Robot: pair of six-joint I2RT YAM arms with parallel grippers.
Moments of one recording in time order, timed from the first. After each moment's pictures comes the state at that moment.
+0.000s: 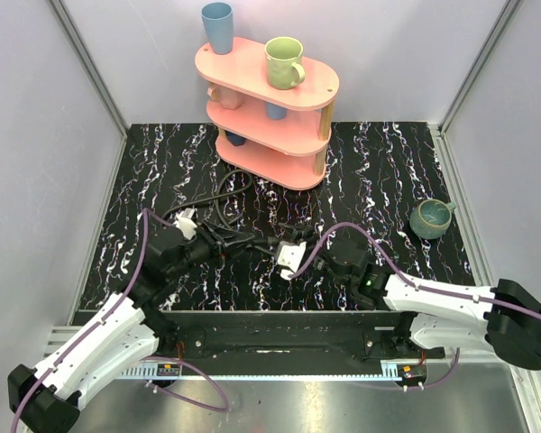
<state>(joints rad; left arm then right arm) -0.59 0.64 0.49 -0.11 0.31 -1.66 1.07 1.09 0.52 0.52 0.04 -0.69</state>
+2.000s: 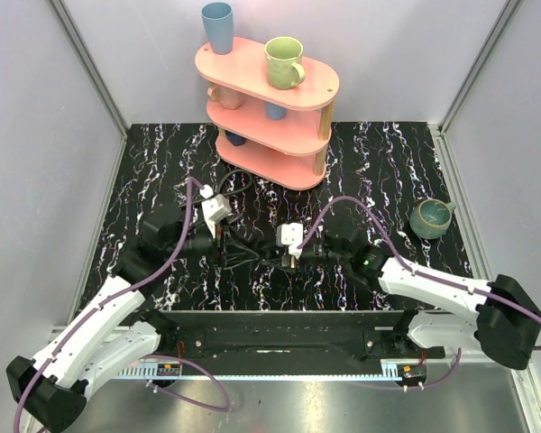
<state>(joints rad) -0.54 0.77 0.71 -0.22 0.83 -0.11 0.92 1.21 0.66 0.34 -0.57 -0.33</state>
